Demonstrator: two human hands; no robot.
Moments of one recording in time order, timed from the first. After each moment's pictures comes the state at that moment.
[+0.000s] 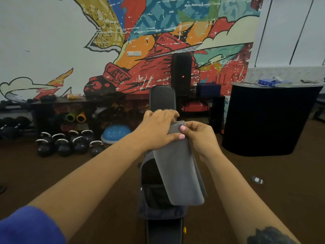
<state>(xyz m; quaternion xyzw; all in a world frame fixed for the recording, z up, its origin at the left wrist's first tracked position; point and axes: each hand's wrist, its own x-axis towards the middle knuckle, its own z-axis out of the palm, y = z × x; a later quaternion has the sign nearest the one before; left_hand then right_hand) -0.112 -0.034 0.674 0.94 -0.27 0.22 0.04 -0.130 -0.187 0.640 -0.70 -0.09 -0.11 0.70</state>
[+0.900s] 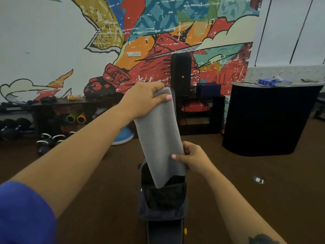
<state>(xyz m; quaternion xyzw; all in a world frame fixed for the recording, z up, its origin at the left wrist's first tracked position) -0.089 -0.010 0.740 0.90 -0.27 0.29 0.18 -0.128 -0.195 0.591 -0.78 -0.14 0.01 0.61</state>
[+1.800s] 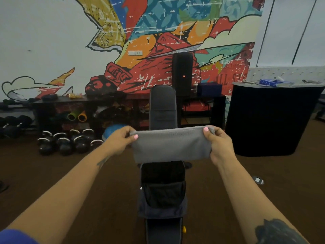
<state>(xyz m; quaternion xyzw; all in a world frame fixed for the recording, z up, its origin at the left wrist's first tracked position) -0.084 0.065 0.615 0.91 -0.11 0.09 0.39 -0.115 -0.231 0.611 -0.59 0.06 -0.14 0.80</state>
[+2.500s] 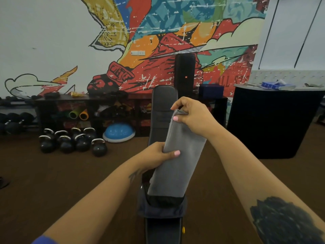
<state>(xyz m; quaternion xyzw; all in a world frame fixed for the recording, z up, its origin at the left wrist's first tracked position) -0.128 -0.022 0.607 0.82 -0.17 -0.14 0.53 -0.117 -0.182 0.697 -0.89 -0.22 -0.18 0.37</state>
